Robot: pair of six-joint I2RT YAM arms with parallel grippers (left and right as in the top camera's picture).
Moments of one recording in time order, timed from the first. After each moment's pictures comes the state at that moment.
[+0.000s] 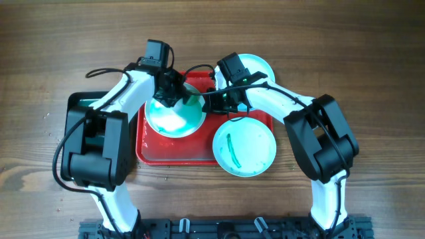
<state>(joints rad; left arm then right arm) -0.20 1.98 1.28 -0.54 0.28 -1.13 0.53 2.12 1.36 -0.42 -0.55 0.53</state>
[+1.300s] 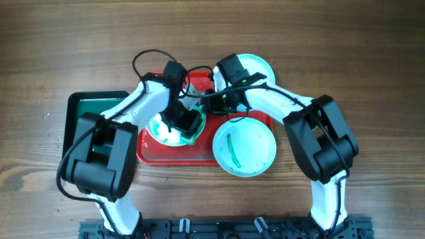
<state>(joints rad) -0.33 1.92 1.19 -0.86 0.39 0.19 0.53 2.12 1.35 -0.41 -0.56 0.52</state>
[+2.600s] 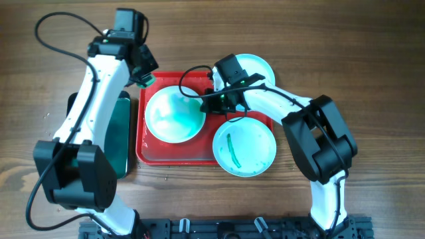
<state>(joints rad) -0.12 1.81 1.56 -0.96 -0.13 -0.61 0.55 2.13 1.35 -0.38 -0.50 0.53</state>
